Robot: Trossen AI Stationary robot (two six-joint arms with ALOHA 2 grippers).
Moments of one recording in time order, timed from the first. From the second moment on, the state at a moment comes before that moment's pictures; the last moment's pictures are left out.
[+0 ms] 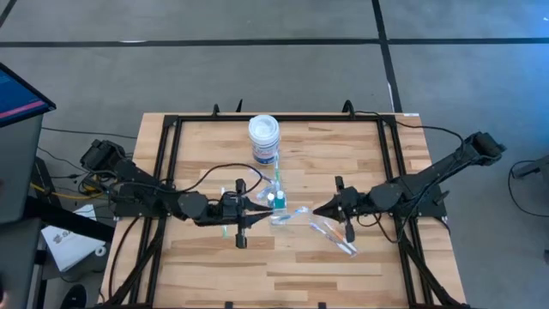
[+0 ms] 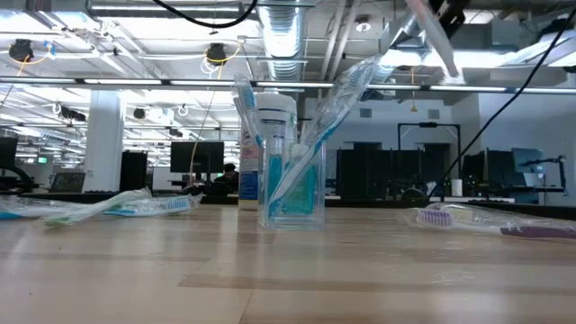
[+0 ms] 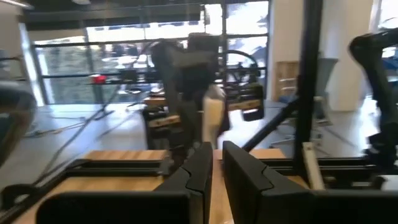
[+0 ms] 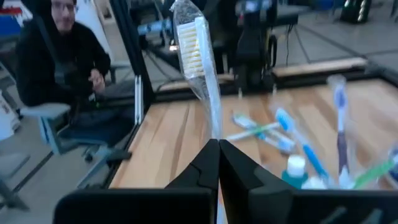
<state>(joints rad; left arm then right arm) -0.44 1.43 0.74 0.85 -0.51 0.10 0.46 1.05 0.60 0.26 0.35 0.24</state>
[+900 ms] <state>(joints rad) -0.29 1.61 0.74 1.04 -0.34 -0.06 0.39 1.16 0.61 0.52 0.34 0.12</state>
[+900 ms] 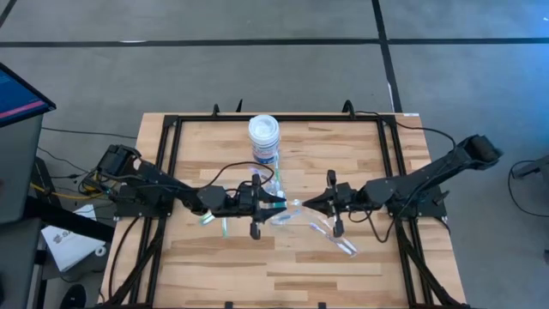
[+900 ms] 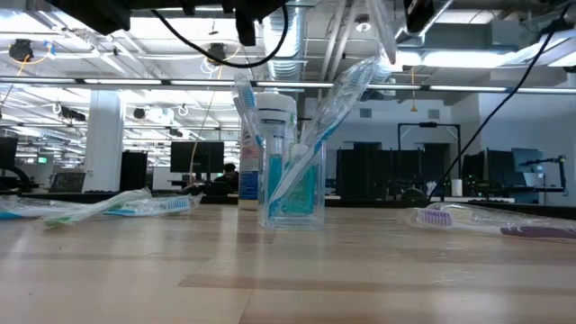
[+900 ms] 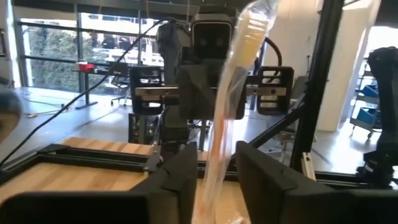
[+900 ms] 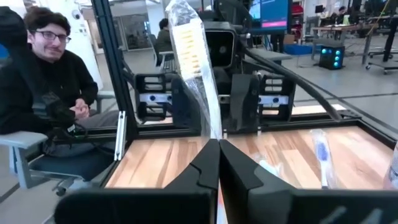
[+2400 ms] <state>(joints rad) -0.29 1.61 0.74 1.11 -0.29 -0.03 0.35 1.36 0.78 0.53 0.25 0.08</state>
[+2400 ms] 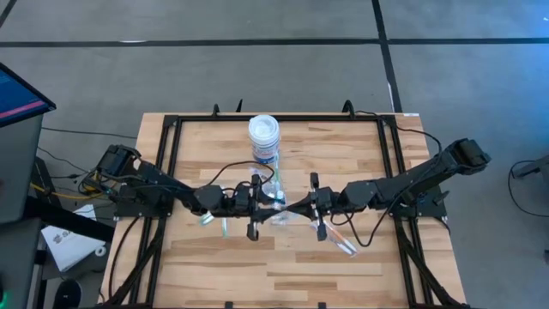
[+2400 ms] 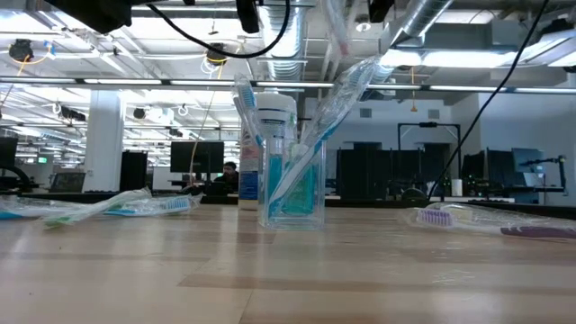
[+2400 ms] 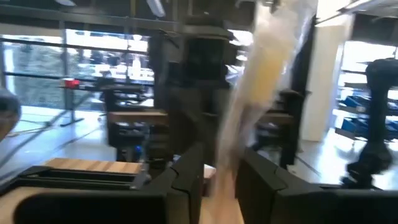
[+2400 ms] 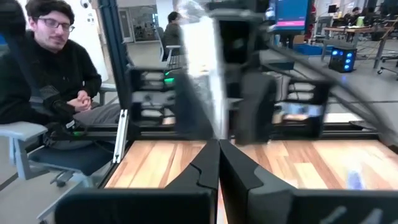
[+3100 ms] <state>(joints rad) -0.30 1.61 0.74 1.10 -0.32 -0.03 0.35 1.36 0.78 0.49 0.26 0.07</state>
